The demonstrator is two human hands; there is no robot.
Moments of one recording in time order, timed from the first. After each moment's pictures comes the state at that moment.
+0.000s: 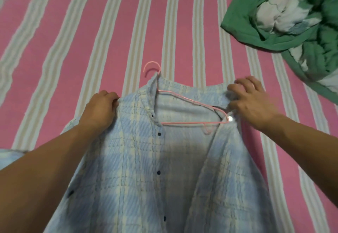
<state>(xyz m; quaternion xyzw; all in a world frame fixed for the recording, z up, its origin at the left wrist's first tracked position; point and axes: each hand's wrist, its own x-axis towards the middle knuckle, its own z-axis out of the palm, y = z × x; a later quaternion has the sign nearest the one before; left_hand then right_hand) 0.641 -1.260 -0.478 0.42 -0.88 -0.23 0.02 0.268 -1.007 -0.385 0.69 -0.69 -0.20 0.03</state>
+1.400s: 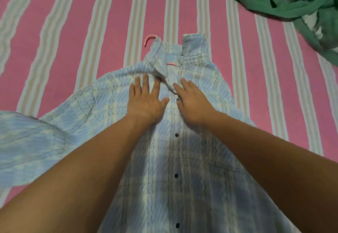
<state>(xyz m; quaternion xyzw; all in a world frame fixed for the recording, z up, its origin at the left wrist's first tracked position) 0.579 -1.134 -0.500 0.41 -0.88 -0.17 -0.18 0.436 -1.029 -0.483 0.54 -0.80 0.01 -0.25</state>
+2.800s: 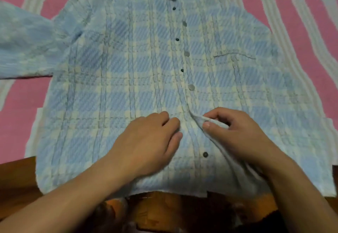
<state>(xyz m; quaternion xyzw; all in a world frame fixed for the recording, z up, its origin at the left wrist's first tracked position) 0.829 -0.858 -0.473 0.14 -0.98 -0.16 -0.05 0.659 -0.712 -0.431 0.32 -0.83 0.29 -0.36</state>
